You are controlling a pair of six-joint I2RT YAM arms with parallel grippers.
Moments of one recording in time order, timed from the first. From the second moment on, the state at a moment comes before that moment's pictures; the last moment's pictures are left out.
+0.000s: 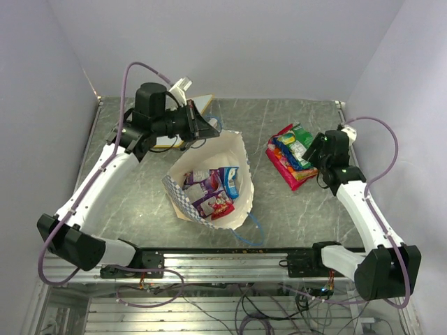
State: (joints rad) left arm -0.45 1.37 1.51 -0.55 0.59 -0.69; right arm 0.09 1.10 0.85 -0.36 0.30 0.51
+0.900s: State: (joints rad) left arm -0.83 1.15 1.24 -0.34 0.44 -0.98; right arm 0.39 0.84 1.02 -0.38 -0.46 0.01
